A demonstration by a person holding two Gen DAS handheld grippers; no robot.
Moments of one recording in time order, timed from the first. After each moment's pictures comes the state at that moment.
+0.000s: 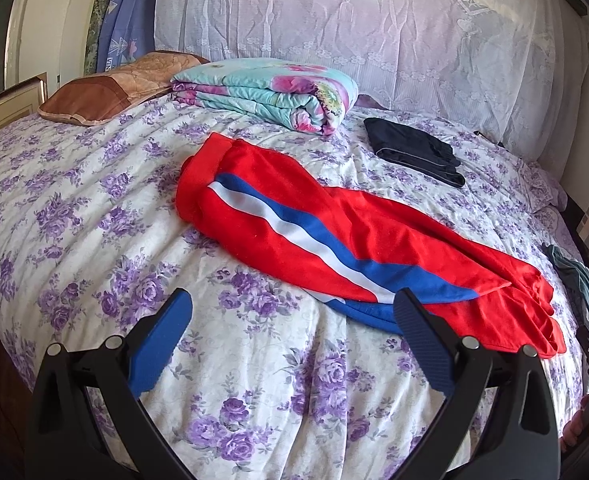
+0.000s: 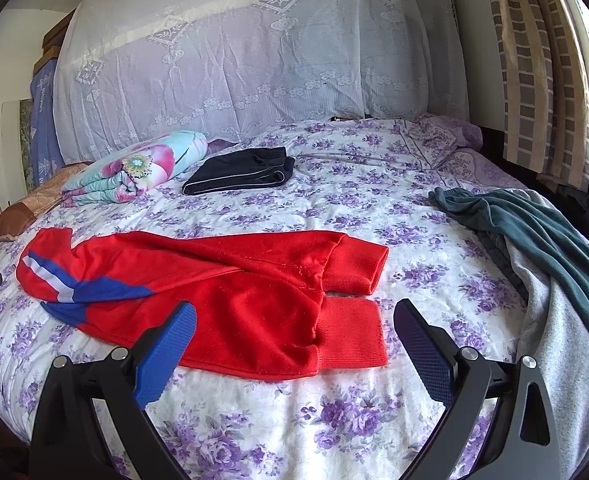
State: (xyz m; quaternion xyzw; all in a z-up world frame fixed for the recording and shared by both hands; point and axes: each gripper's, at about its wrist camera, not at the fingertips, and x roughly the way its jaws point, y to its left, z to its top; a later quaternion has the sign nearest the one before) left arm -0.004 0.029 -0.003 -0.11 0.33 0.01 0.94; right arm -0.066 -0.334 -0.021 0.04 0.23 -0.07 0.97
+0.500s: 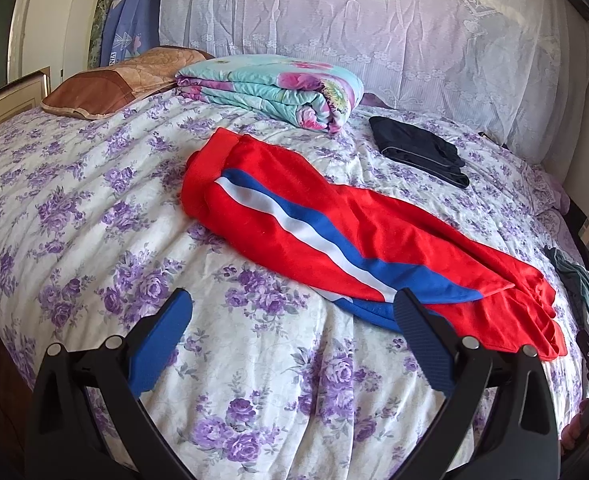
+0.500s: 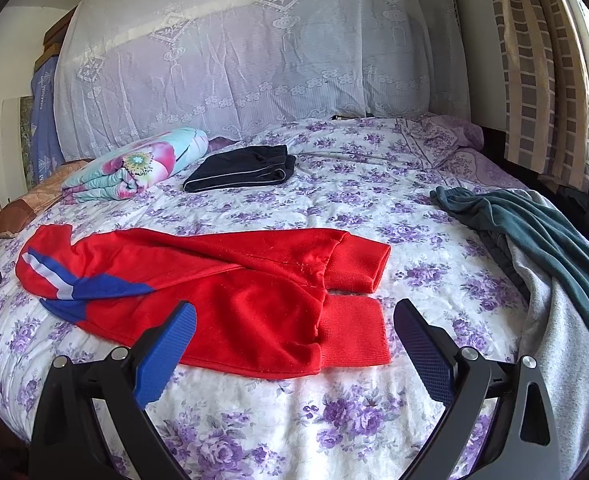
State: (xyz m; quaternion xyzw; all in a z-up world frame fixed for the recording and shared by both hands) left arm -0.003 0.035 -0.008 -0.12 0.33 0.01 0.94; right arm -0.066 -0.331 -0.024 0.04 0.23 -0.07 0.97
